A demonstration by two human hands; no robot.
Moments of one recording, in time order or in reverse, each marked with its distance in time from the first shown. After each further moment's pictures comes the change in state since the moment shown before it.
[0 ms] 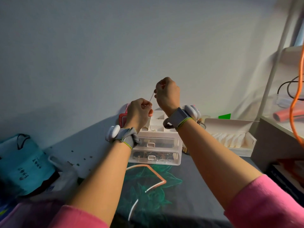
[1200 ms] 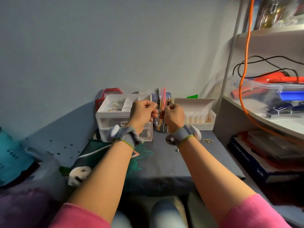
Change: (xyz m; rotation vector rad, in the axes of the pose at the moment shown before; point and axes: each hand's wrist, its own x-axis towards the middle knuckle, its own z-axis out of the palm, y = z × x) left_hand -0.101 0.047 0.075 -0.299 -0.230 -0.183; right_hand -0.086 0.128 -0.098 0.040 0.067 0.422
